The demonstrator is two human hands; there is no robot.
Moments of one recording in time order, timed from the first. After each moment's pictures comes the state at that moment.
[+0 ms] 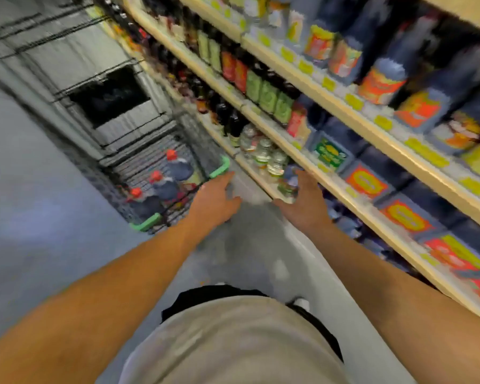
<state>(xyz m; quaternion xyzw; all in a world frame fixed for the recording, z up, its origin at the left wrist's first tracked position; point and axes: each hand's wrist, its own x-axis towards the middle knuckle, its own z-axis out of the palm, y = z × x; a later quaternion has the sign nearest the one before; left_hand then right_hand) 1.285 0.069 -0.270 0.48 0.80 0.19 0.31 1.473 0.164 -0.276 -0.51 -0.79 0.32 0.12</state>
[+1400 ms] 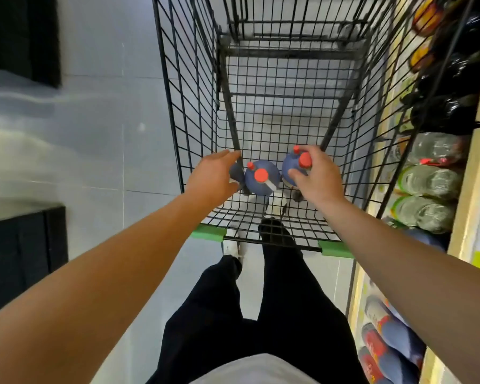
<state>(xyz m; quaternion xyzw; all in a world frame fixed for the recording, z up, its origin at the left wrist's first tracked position) 1.004 0.060 -0.445 0.15 0.92 0.13 0.32 1.071 0.271 -0.473 -0.25 -0.87 0.39 -0.19</state>
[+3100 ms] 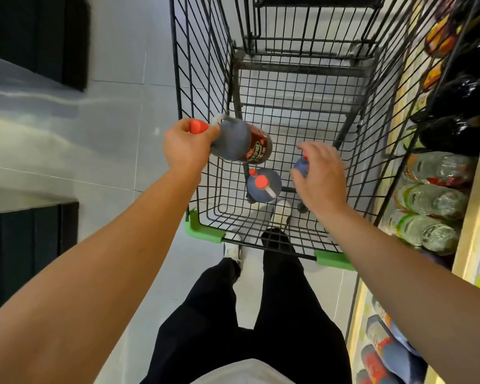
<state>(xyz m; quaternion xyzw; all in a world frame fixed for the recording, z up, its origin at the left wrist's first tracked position) 0.961 0.072 -0.397 -0.31 0.85 0.41 0.13 1.063 0.278 -0.460 -0.12 -0.93 0.33 -0.07</state>
